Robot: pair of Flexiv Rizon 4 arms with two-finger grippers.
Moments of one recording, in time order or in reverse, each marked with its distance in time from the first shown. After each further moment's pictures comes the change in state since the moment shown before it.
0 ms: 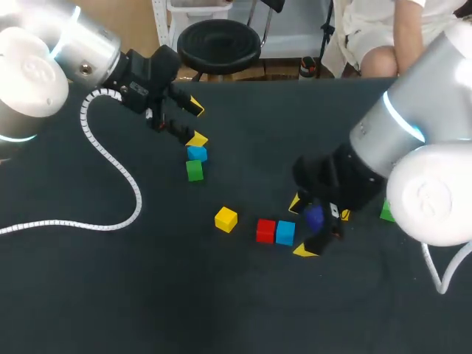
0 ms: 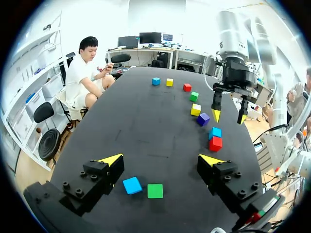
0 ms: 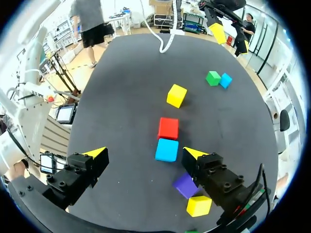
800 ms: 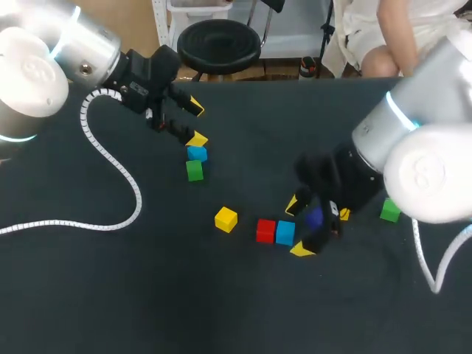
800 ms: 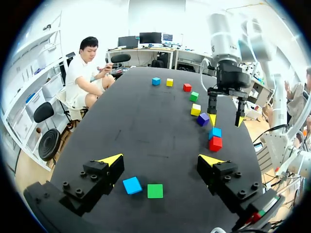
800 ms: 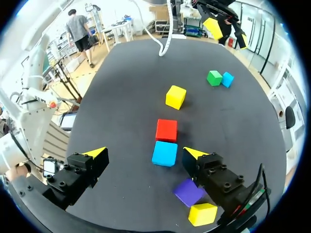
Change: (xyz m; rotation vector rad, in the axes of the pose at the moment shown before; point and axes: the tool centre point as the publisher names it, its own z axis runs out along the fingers) left arm 0.000 0.000 0.000 0.000 0.000 0.000; right arm 0.004 -0.006 0.014 -0.040 -0.087 0.028
